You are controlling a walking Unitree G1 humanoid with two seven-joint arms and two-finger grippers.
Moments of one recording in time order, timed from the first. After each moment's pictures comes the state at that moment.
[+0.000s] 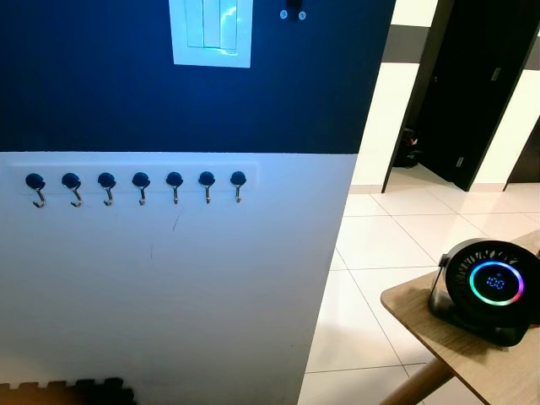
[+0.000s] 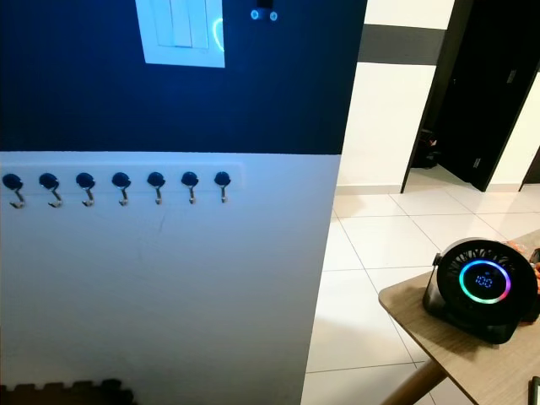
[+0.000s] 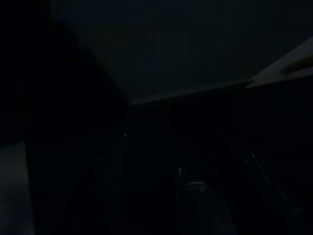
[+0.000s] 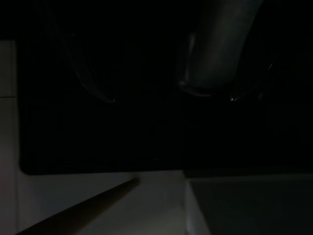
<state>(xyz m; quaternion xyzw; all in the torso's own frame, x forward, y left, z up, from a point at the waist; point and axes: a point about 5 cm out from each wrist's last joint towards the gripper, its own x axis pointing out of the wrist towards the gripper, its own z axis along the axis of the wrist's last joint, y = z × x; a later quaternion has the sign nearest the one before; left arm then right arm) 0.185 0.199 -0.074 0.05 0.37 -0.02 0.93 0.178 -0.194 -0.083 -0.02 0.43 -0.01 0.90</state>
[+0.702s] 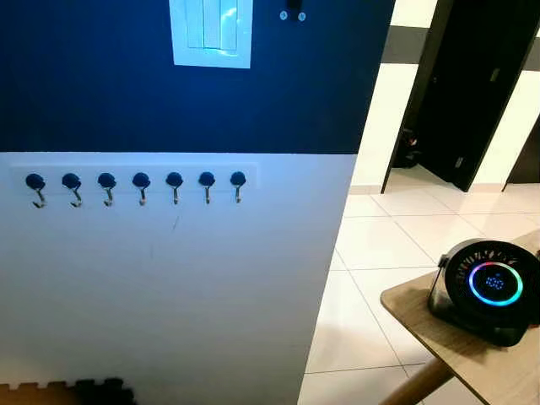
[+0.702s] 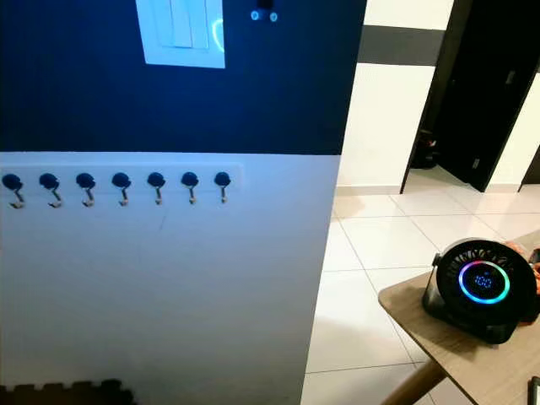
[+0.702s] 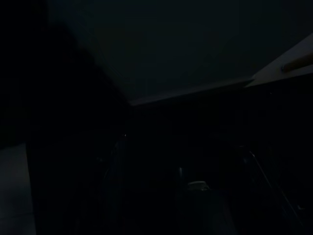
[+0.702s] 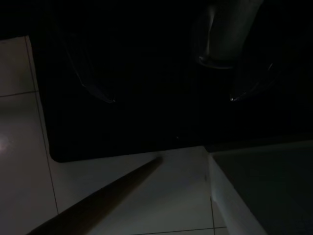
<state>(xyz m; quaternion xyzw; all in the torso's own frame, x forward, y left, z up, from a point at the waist) 0.184 0.199 -0.074 0.05 0.37 -0.02 0.93 0.188 -0.206 -0.075 -0.01 0.39 -0.05 0.92</state>
